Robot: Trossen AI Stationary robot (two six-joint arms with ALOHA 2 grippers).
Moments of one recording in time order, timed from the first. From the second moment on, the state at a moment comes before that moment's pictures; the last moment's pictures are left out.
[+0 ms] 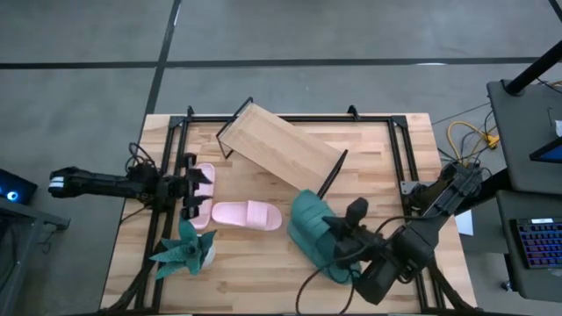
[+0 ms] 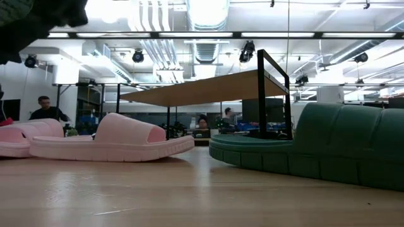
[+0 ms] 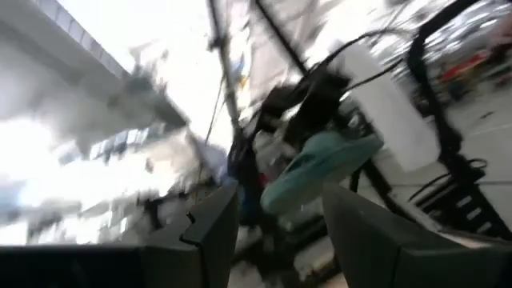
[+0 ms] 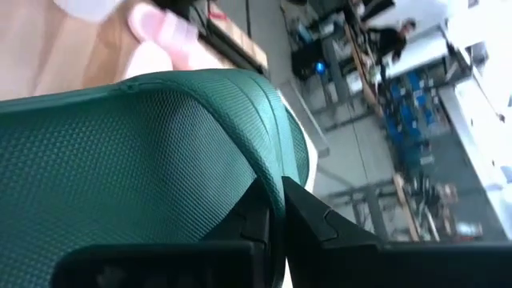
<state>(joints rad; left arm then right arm) 0.01 0.47 0.04 0.87 0.28 0.48 0.76 1.72 1.77 -1.18 1.12 0.09</state>
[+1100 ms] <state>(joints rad) -0.03 1.25 0.65 0.77 0.29 1.07 0.63 1.70 1.77 -1.03 1.04 -0.01</state>
